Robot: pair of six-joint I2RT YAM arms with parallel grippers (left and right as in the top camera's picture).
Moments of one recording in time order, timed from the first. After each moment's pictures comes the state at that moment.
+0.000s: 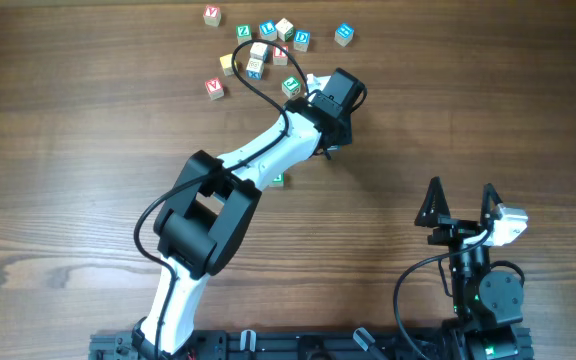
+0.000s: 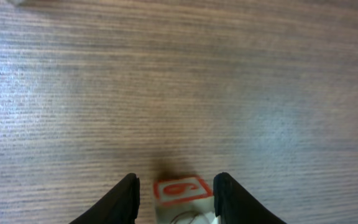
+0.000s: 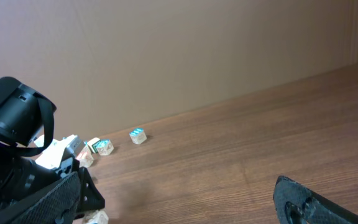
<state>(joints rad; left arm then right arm) -0.67 2.20 1.62 -0.53 -0.11 -0.68 0.18 0.02 0.01 0.02 0.21 0.28</state>
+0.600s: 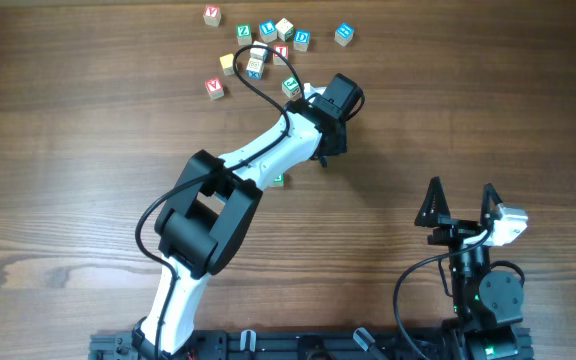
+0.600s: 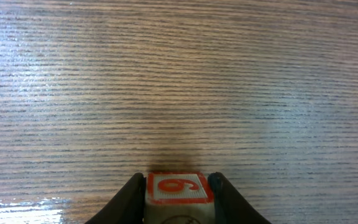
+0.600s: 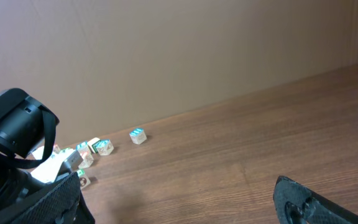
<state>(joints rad) -0.67 2.21 1.62 -0.64 -0.11 -0.67 0.18 0.02 0.01 0.02 0.21 0.28</state>
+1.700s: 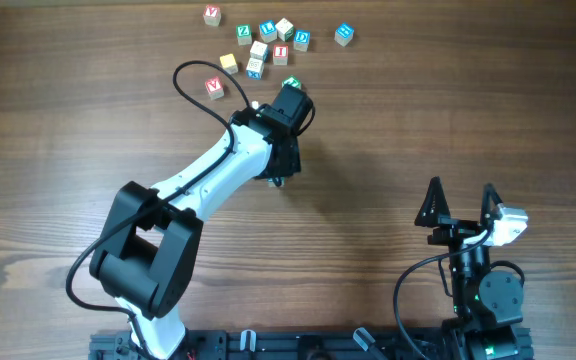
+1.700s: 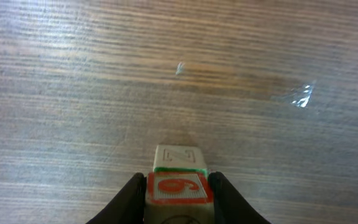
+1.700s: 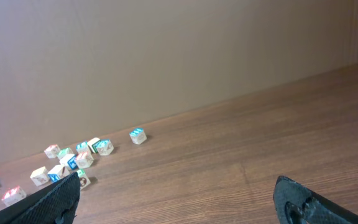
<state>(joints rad) -0.56 1.90 1.33 -0.81 -0.10 -0.65 0.18 0.02 0.01 0.02 0.21 0.28</state>
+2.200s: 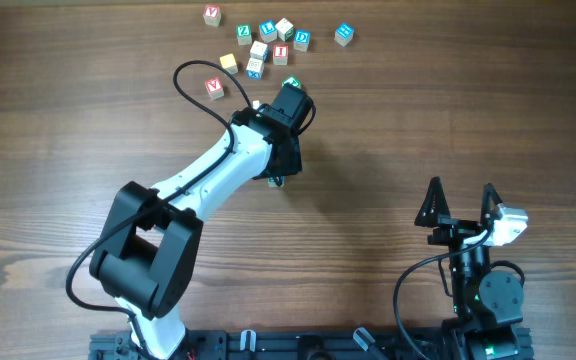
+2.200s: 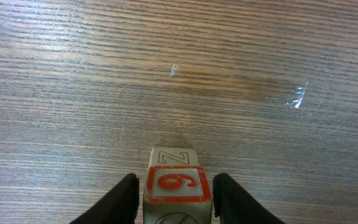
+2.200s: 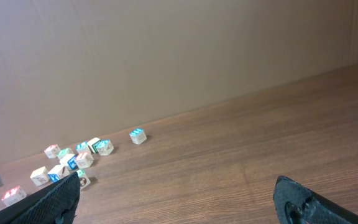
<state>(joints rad) -0.56 1.90 1.33 -0.80 -0.09 -0.65 0.18 0.02 0.01 0.02 0.21 0.28</state>
